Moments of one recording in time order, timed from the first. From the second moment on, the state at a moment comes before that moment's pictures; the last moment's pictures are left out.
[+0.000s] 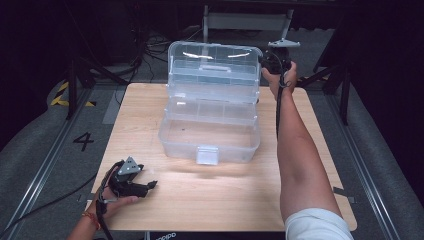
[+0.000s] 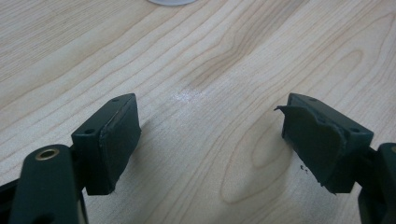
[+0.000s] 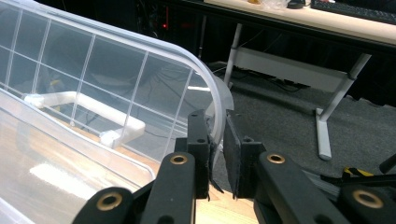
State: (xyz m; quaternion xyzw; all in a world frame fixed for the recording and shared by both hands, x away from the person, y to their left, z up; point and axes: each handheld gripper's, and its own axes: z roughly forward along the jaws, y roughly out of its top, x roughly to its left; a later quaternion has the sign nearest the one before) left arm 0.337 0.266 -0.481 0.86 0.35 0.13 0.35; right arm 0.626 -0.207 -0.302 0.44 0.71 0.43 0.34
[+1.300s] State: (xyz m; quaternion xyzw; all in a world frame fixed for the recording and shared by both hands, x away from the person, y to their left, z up) left arm 0.337 0.266 -0.481 0.86 0.35 0.13 0.35; right arm 0.624 -0.216 -0.306 0.46 0.72 0.40 0.33
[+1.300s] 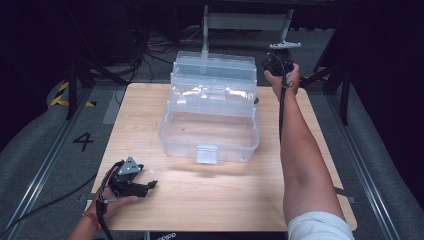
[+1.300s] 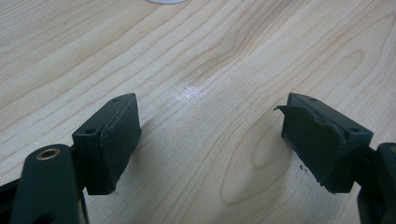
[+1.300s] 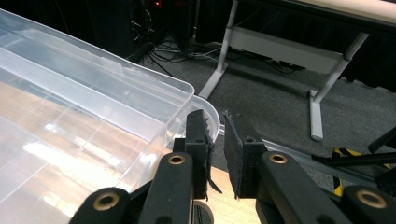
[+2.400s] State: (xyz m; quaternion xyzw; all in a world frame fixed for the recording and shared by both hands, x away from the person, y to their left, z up) left arm 0.337 0.266 -0.481 0.86 0.35 0.14 0.34; right arm 0.555 -0.230 -0.314 0.38 0.78 0.39 0.31
